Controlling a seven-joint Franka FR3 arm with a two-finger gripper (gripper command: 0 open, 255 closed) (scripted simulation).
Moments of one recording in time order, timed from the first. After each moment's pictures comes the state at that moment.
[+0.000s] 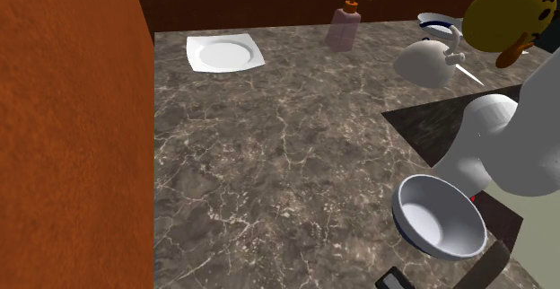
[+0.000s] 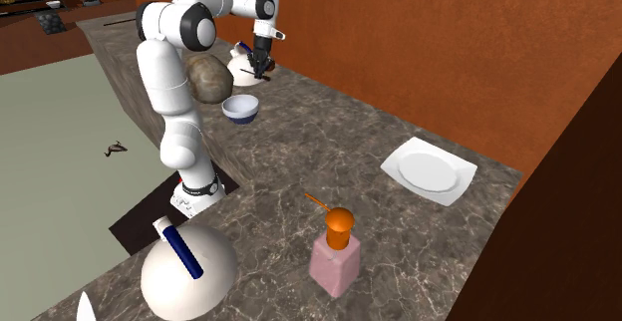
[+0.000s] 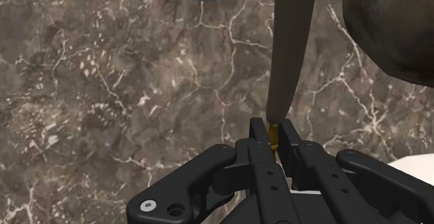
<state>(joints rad) 0.63 0.04 0.97 -1.83 0.03 1.46 0.12</state>
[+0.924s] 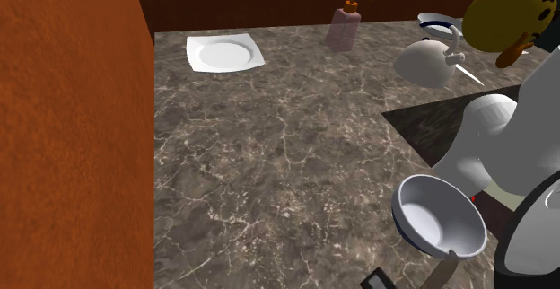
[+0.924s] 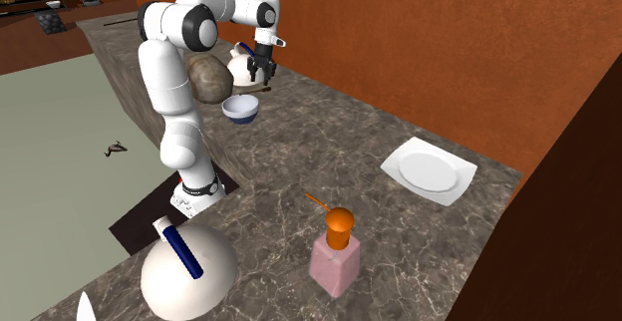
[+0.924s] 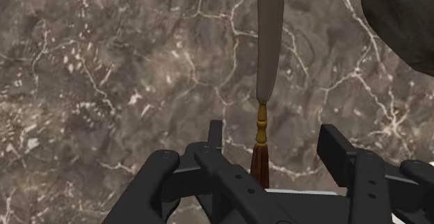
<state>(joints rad) 0.63 0.06 0.97 -1.89 0.02 1.53 0.13</state>
